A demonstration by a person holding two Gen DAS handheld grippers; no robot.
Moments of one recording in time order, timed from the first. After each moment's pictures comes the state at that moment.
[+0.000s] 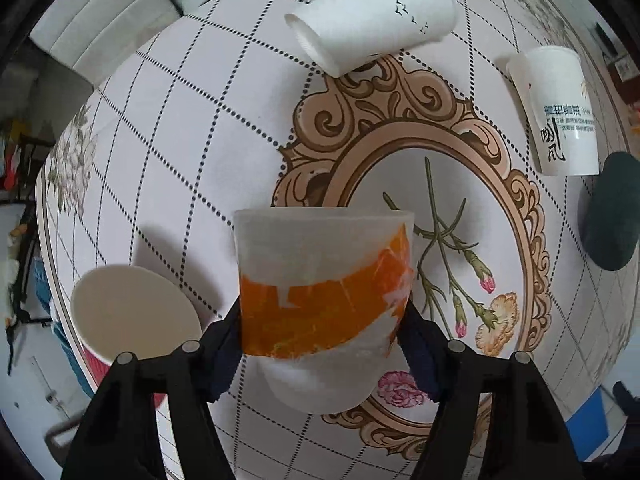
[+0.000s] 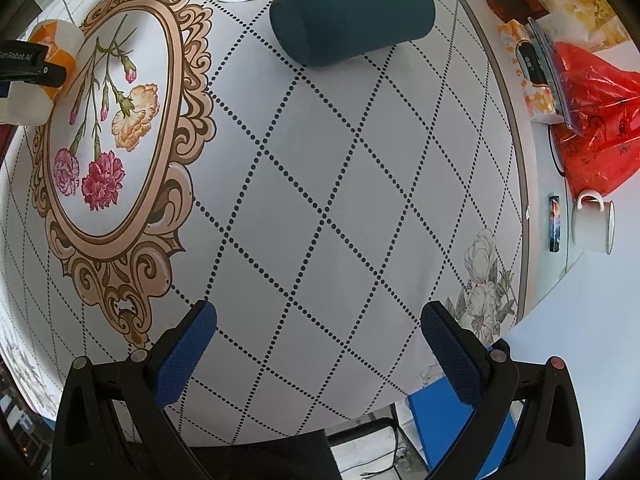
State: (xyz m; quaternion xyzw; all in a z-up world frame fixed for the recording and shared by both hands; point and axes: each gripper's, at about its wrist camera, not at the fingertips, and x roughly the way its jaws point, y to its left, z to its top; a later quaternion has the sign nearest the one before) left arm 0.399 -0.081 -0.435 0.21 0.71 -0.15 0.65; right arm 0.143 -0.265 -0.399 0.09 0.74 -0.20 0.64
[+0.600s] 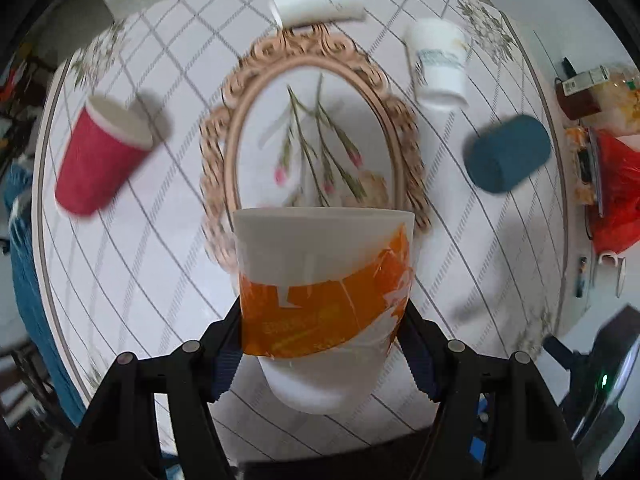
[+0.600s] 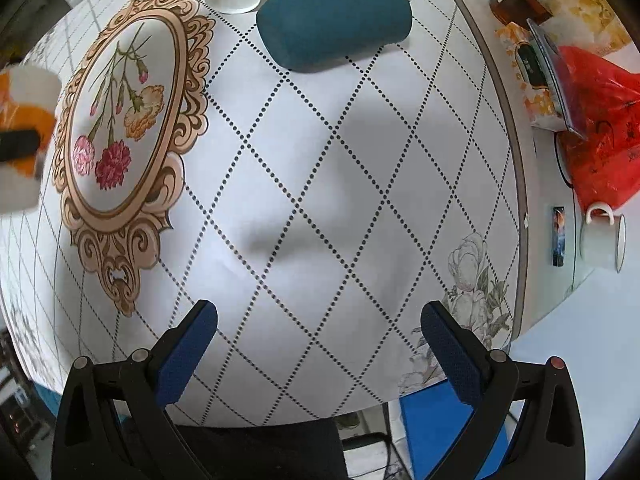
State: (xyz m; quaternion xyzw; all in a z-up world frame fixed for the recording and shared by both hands) left arm 0.249 -0.096 -0.349 0.08 0.74 -0.13 0.66; right arm 0.106 -0.295 -0.386 0.09 0.73 -0.14 0.67
